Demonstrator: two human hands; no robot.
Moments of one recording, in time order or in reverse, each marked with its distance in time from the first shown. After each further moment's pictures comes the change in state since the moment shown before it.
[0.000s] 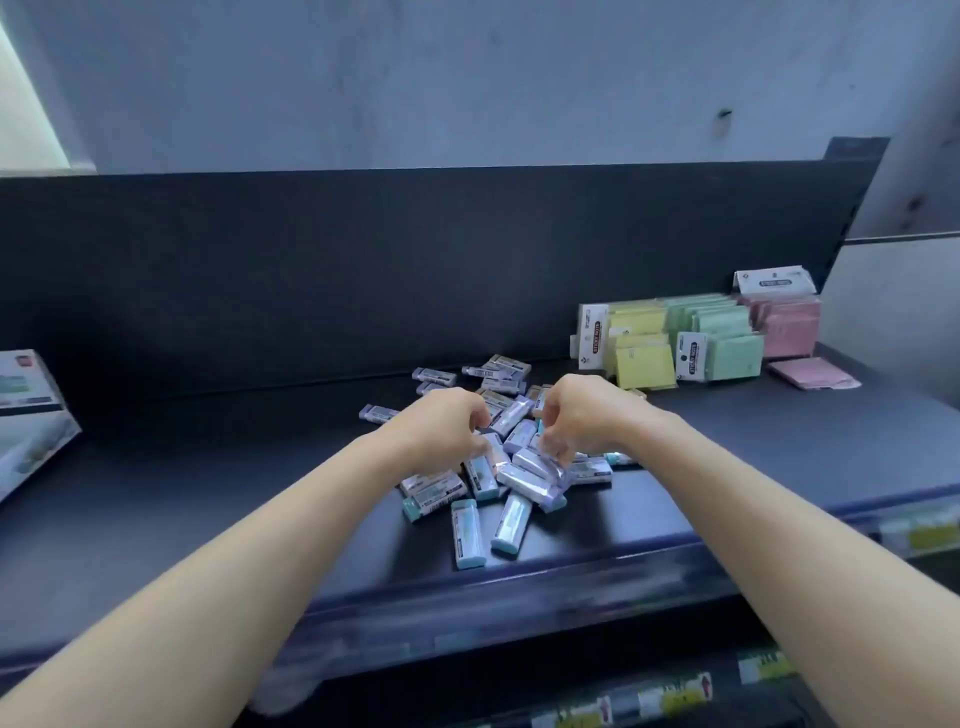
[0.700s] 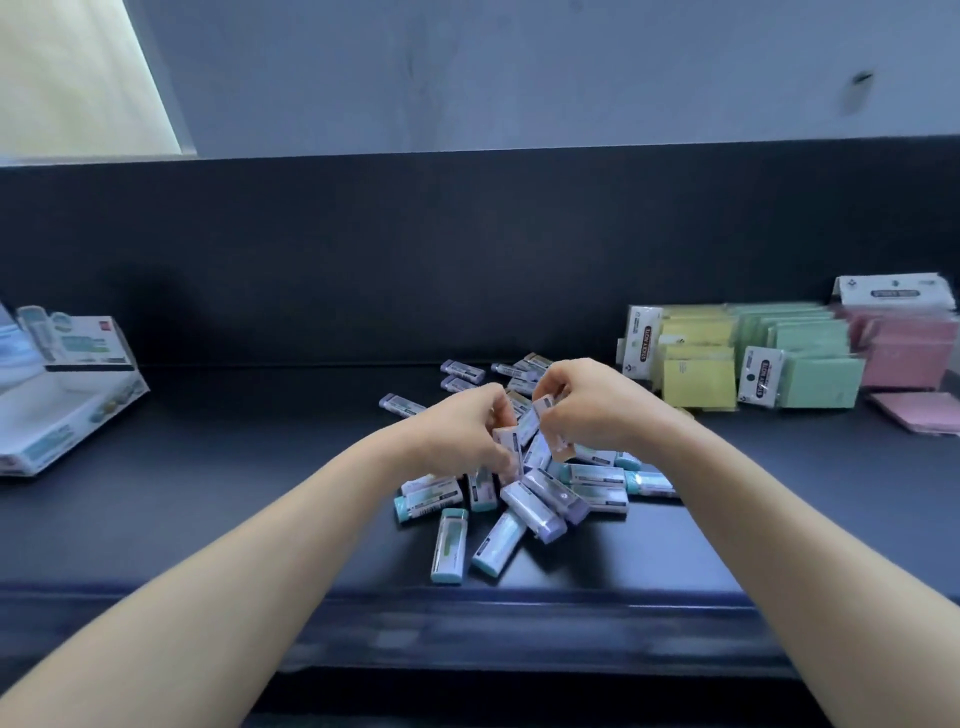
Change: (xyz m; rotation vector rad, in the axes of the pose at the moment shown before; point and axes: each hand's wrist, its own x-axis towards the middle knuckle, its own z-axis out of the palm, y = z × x) left_hand 0.002 0.022 0.006 -0.367 -0.050 -0.167; right_hand 0.022 0.011 -0.011 0.379 -0.057 -0.222
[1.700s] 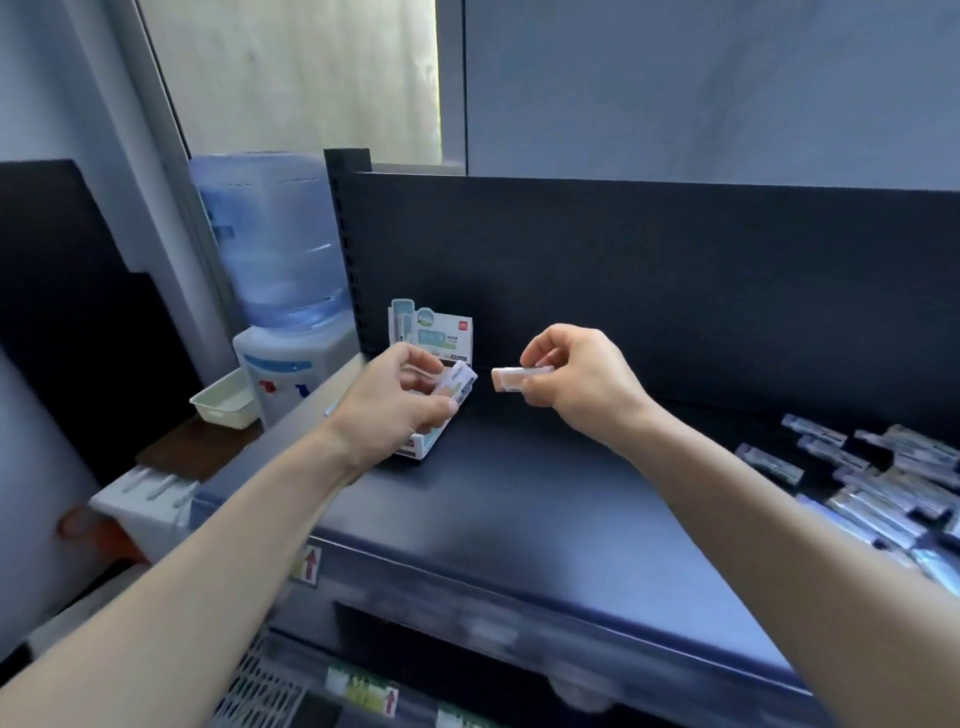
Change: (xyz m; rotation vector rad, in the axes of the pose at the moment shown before) left_hand -0.193 -0.243 -0.228 -0.456 0.676 -0.107; right_hand 0.069 -0.288 0.205 0.317 0.050 -0.333
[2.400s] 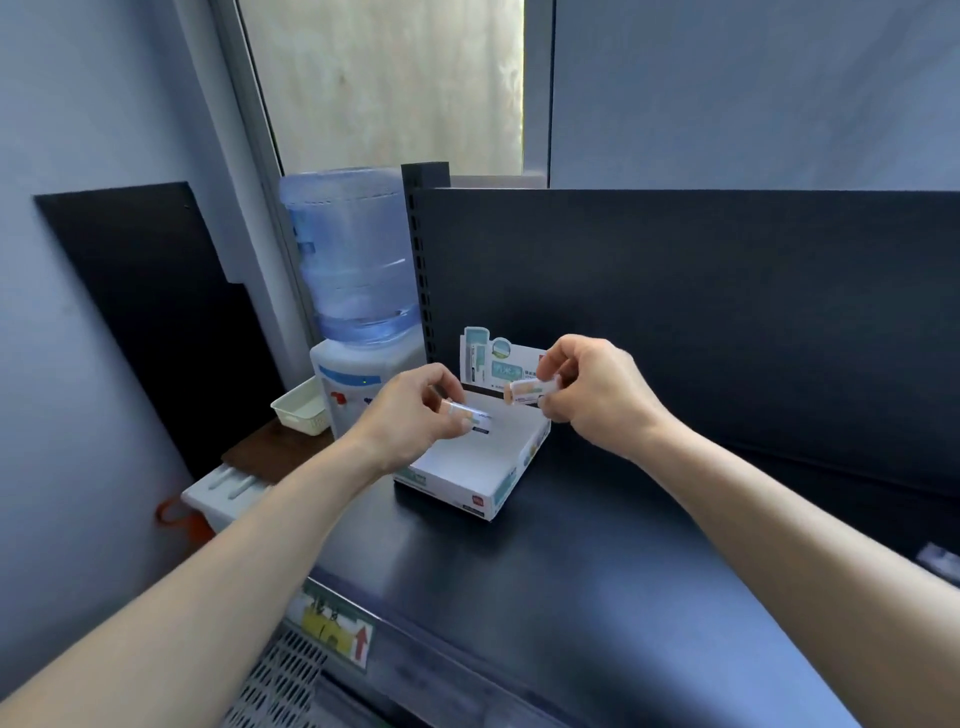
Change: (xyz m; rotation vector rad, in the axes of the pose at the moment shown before) left_hand 0.068 -0.037 -0.047 0.341 0.090 -0.025; right_hand 0.088 0.002 0.051 -0.138 -0.088 -0.153
